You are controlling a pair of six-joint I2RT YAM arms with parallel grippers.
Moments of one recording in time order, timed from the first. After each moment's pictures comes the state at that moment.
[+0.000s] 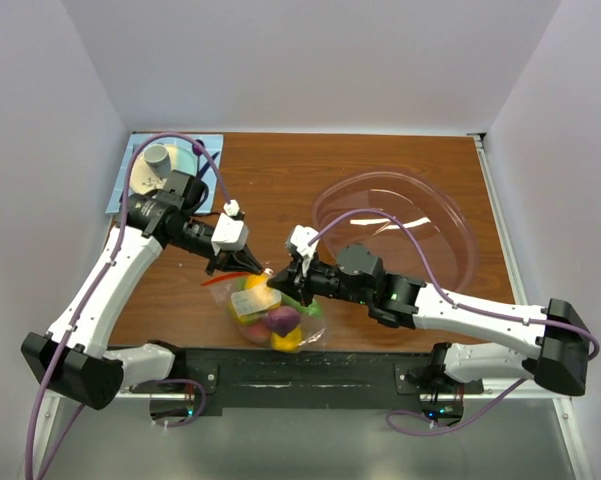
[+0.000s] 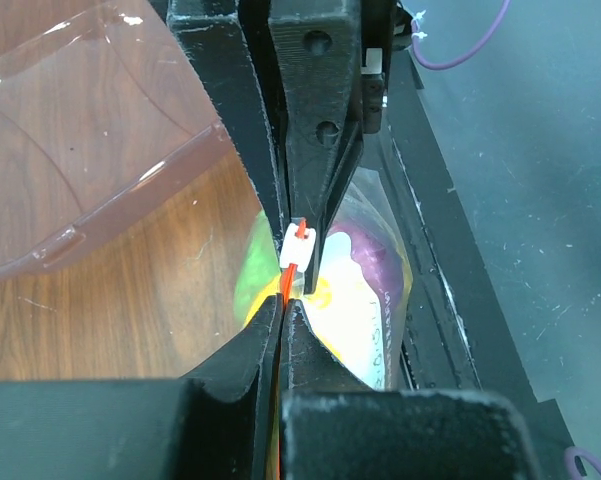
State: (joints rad) left arm -0.34 1.23 1.31 -1.31 1.17 1.21; right arm 1.13 1.17 0.82 0.18 -0.12 0.13
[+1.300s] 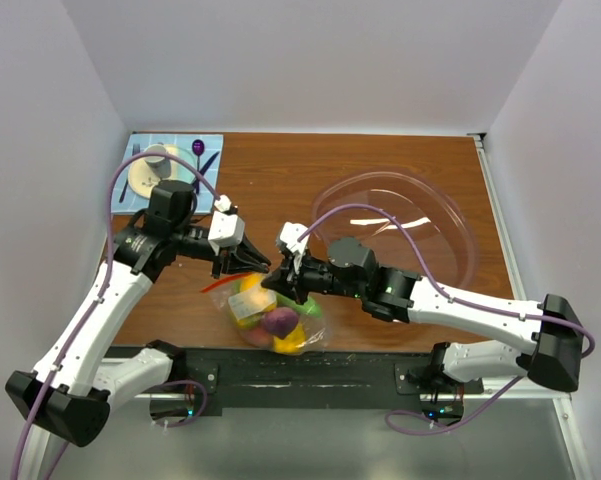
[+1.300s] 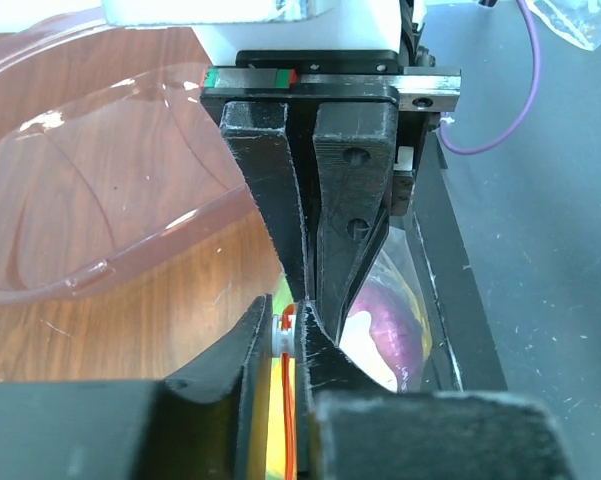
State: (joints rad) left arm -0.37 1.02 1.11 -0.77 1.20 0.65; right arm 1.13 1.22 0.91 0.09 -0.17 0.12
